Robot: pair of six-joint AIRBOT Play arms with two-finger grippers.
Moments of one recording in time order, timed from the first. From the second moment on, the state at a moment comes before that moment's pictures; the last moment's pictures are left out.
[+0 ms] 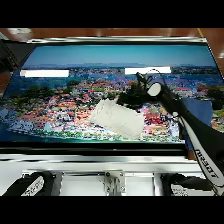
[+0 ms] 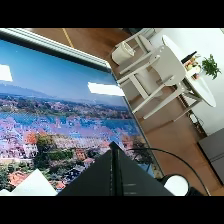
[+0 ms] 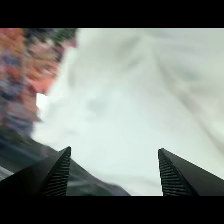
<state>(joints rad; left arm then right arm) 0.16 -0.95 1.29 0.33 -1.00 -1.19 0.29 -1.48 1.18 -1.00 0.99 1.61</state>
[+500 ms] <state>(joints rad) 0.16 -0.95 1.29 0.34 -1.02 -1.19 0.01 -1.39 0.79 -0.92 1.13 1.52</state>
